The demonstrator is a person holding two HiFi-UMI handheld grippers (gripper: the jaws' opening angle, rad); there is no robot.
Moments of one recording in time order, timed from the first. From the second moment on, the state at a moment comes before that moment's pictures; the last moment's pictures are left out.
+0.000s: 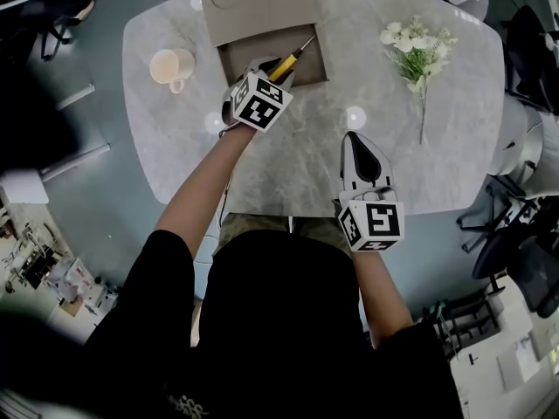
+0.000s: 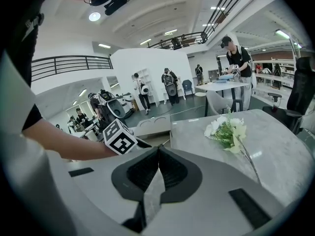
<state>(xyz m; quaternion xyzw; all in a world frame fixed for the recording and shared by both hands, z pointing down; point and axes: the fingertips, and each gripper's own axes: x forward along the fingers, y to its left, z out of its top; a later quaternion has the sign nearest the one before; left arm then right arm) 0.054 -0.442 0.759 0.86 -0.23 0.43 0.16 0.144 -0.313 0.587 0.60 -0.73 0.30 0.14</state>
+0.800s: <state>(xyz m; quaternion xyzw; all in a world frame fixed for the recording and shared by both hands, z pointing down) 0.049 -0.452 0.769 0.85 -0.26 0.42 0.16 0.171 -0.285 0.574 0.61 -0.73 0.28 0.13</state>
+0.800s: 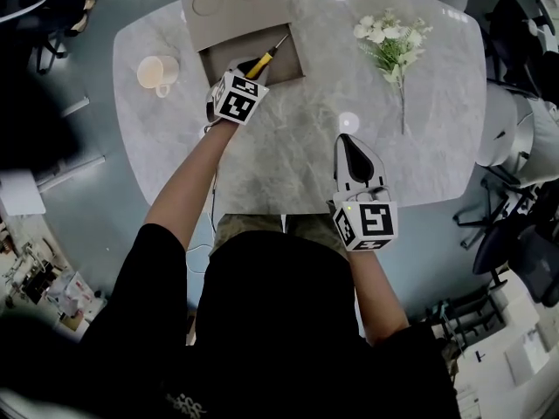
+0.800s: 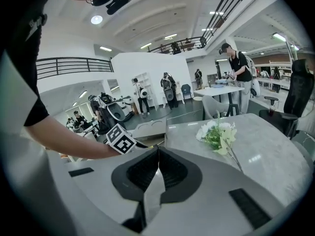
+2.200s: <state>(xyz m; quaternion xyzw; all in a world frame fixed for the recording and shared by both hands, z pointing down) -0.061 -0.224 0.434 0.83 -0.52 0.10 0.15 0.104 -0.216 0.421 0.55 -0.82 0.15 0.04</state>
